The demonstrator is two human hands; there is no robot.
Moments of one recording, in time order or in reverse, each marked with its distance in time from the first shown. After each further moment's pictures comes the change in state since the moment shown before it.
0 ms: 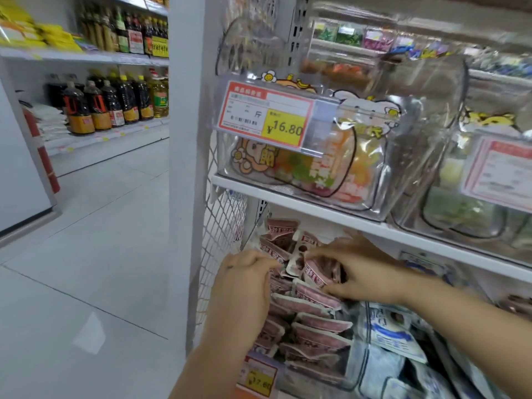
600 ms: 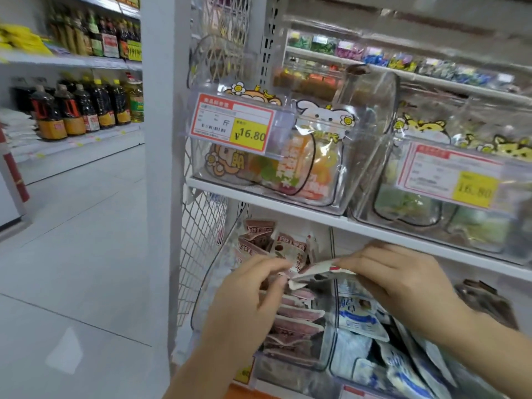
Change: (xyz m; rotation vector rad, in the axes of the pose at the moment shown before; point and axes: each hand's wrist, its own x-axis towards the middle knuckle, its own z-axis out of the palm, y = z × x) left_hand -0.022 0.044 -0.017 -0.385 -0.051 0.110; right_hand -0.095 -0.022 -0.027 -0.247 0.590 -0.138
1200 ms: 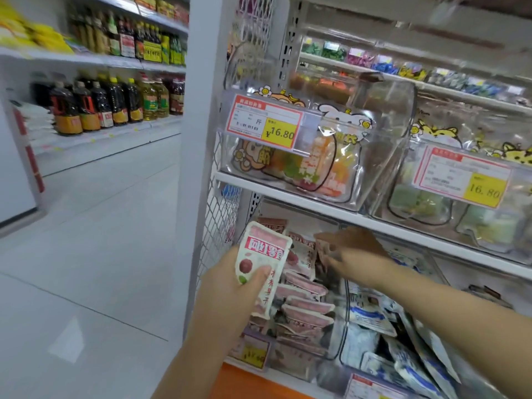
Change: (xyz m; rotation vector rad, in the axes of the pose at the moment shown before) left_hand -0.017 -0.007 -0.029 -0.248 0.111 -0.368; right_hand 0.047 0.017 0.066 -0.095 -0.535 0.305
